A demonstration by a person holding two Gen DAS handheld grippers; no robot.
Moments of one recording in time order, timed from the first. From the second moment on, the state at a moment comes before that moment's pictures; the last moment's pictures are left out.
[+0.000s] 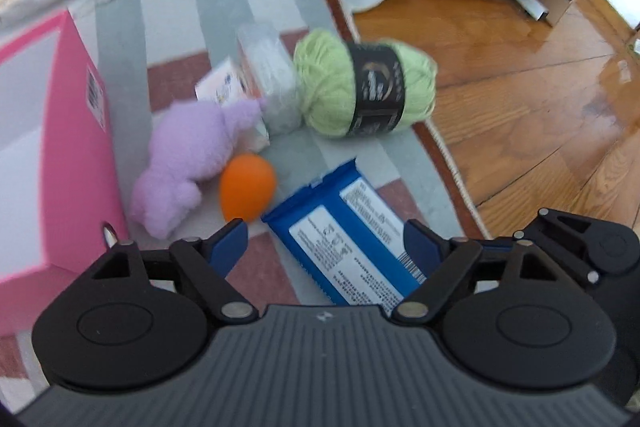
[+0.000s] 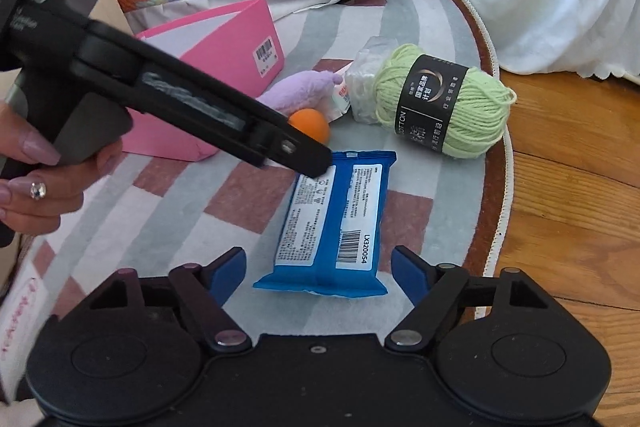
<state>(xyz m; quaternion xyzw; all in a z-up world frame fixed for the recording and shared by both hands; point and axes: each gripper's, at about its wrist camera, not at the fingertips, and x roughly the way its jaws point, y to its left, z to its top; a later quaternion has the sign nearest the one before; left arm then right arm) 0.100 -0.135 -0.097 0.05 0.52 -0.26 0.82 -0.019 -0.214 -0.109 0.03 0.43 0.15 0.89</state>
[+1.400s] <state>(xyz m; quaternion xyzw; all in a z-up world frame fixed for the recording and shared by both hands) 0.120 -0.131 -0.123 -0.02 0.53 -0.26 0.81 -0.007 -0.273 -0.127 0.10 0.45 0.08 0.88</state>
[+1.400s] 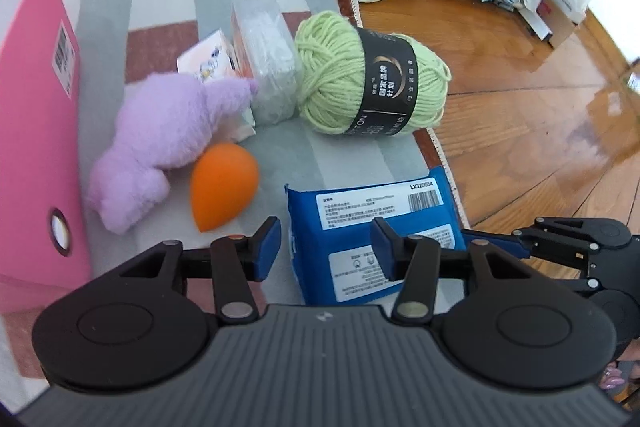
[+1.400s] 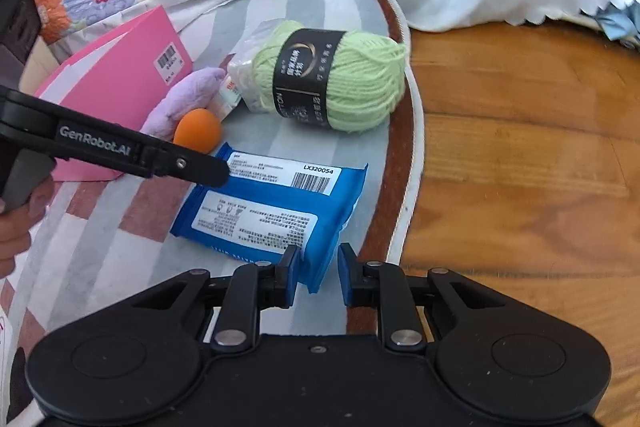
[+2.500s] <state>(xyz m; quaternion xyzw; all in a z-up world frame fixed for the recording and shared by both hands) 0.068 -0.110 -0.097 -0.05 0.53 -0.26 0.80 0.007 -0.240 -0.080 0.03 0.46 0.13 0.88</state>
